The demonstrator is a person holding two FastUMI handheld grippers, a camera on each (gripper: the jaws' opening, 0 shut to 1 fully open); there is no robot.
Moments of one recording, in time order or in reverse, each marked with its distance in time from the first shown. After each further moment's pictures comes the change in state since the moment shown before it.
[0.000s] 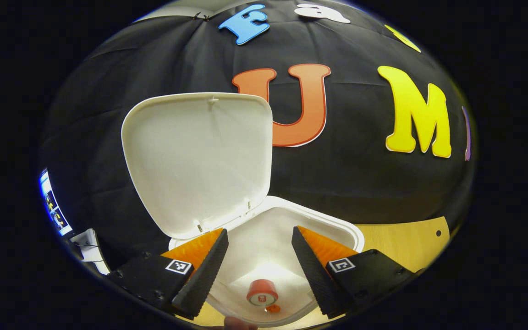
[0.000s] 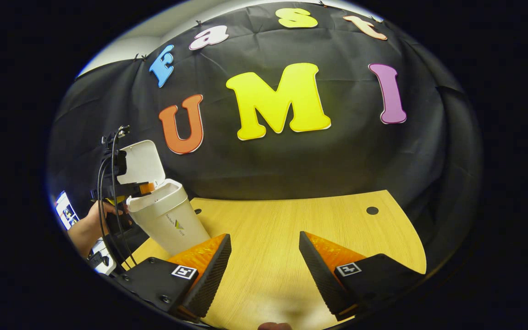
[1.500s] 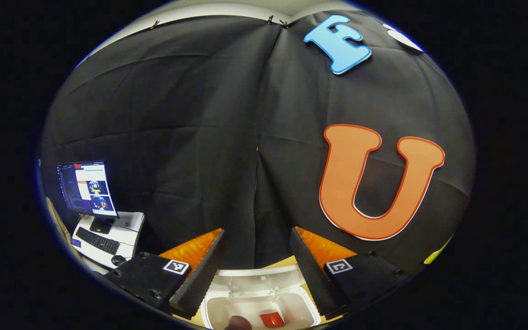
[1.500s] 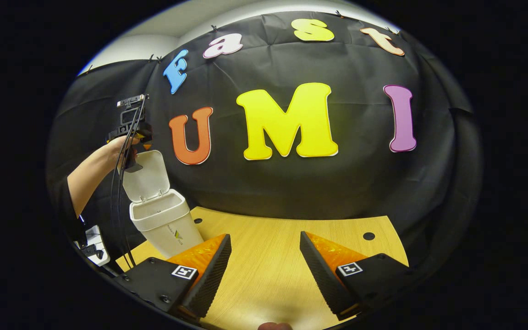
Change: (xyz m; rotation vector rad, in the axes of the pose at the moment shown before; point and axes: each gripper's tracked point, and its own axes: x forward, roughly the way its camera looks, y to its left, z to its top) left arm 0.035 0.084 0.164 -0.311 -0.014 0.543; right arm 0.001 -0.006 0.055 -0.093 -0.062 0.057
